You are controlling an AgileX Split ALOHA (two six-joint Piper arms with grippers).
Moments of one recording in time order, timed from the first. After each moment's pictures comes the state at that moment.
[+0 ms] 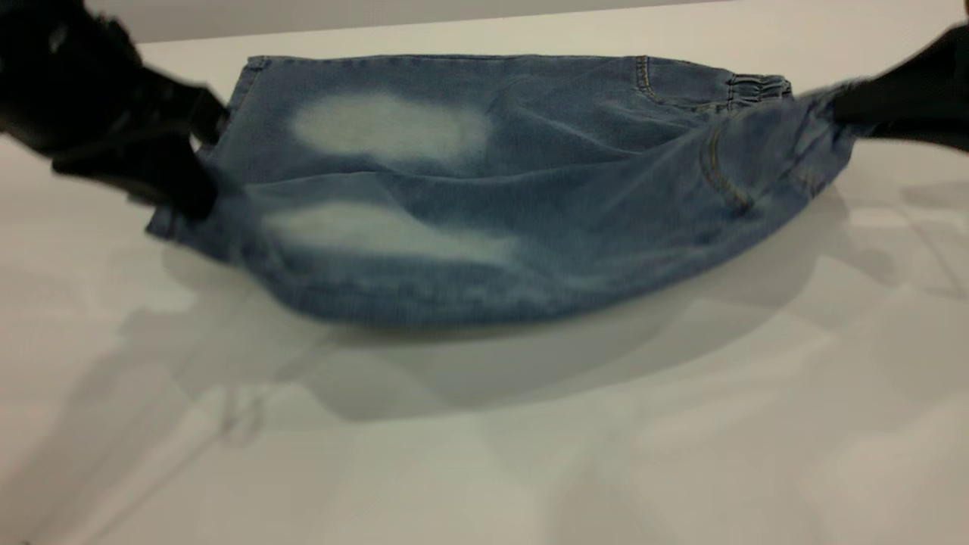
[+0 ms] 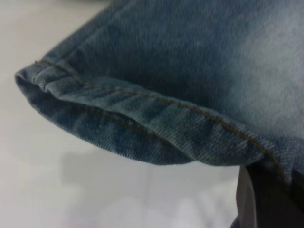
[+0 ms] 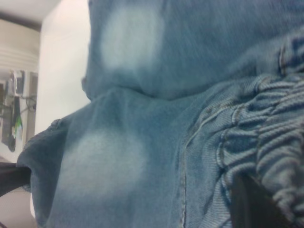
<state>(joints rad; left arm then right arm) -0.30 1.65 -0.82 -0.26 0.47 0.21 -0.31 2.07 -0.82 1.53 1.05 -1.46</state>
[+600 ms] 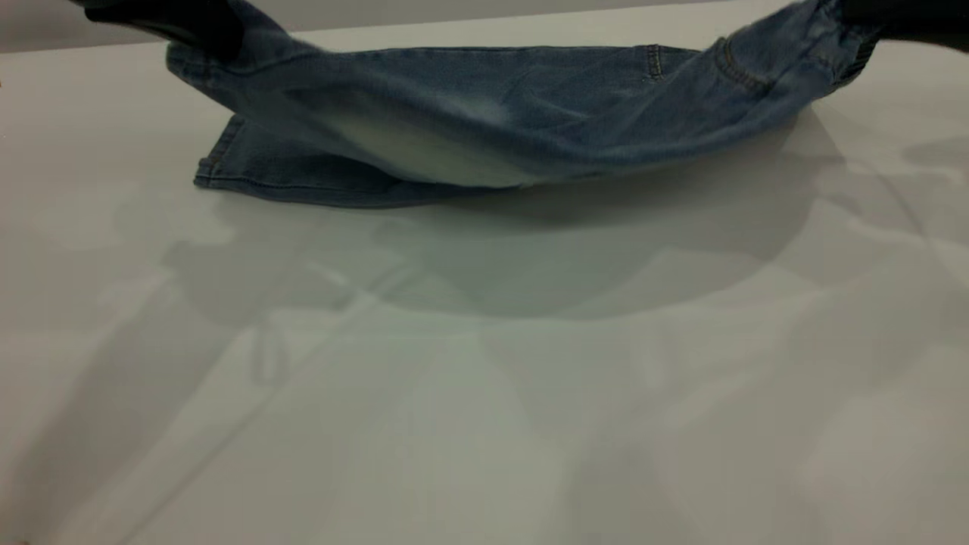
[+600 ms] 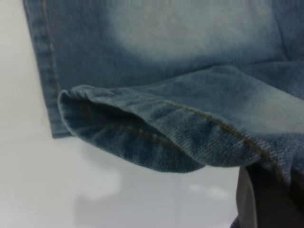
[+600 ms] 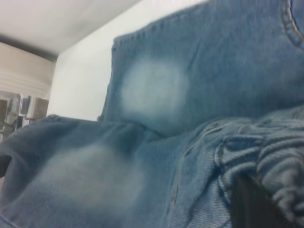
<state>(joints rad) -0.30 1.65 -0.96 -0.26 0.36 0.23 -0.31 2.07 -1.01 1.52 1.06 -1.39</state>
